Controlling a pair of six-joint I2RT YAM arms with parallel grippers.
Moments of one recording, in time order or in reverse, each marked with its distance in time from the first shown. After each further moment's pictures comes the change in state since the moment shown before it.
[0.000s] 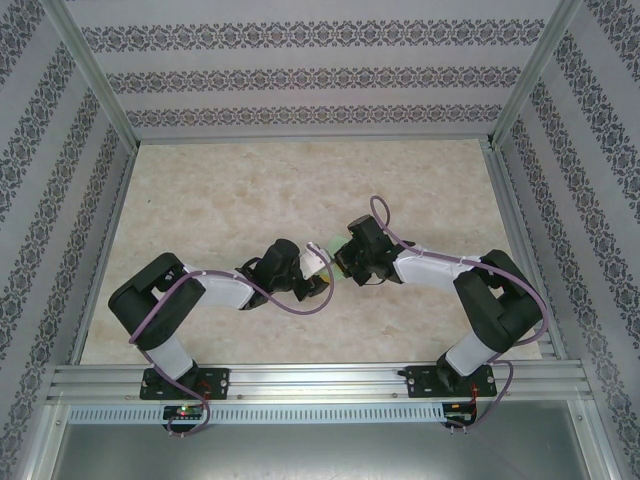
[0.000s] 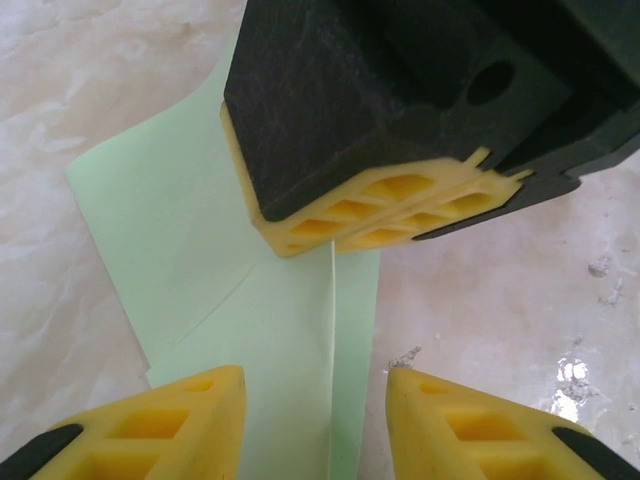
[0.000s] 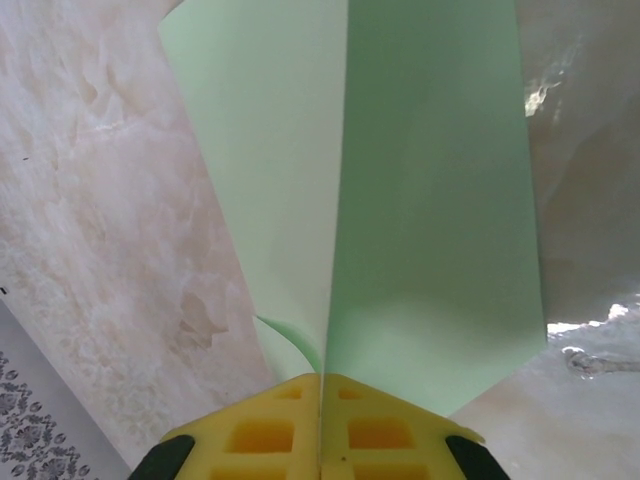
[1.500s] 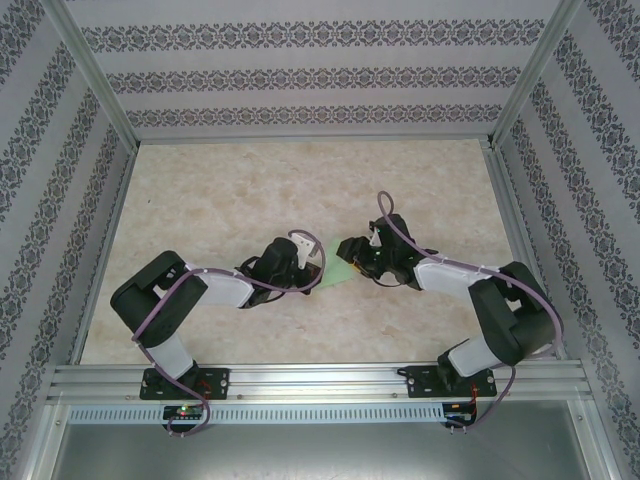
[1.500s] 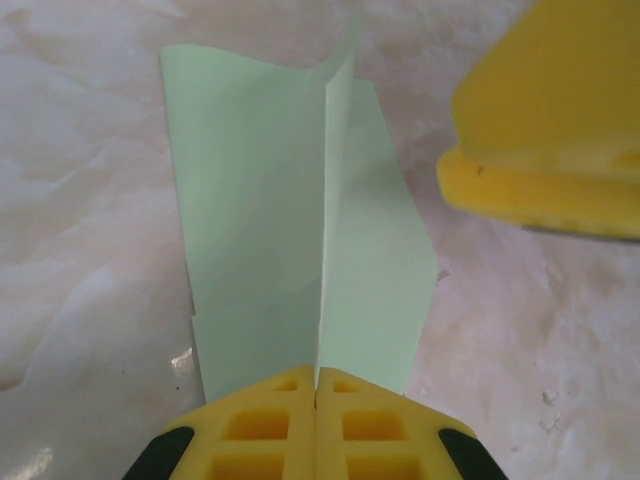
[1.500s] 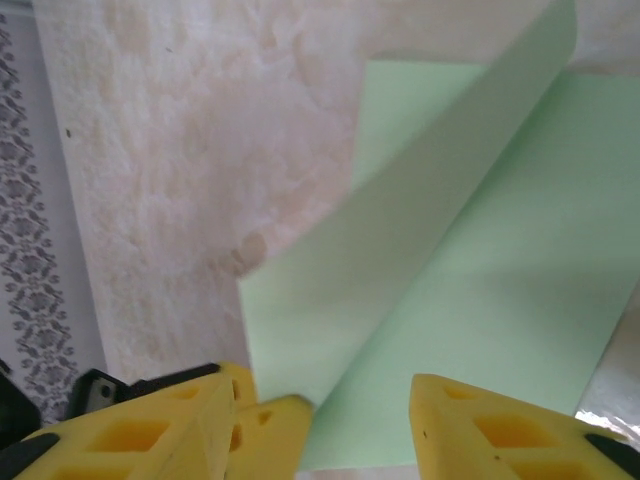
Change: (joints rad) left arm 0.028 0.016 0.001 0.013 0.000 -0.605; right arm -0.130 -0.089 -0.150 0.230 -0.224 -0.482
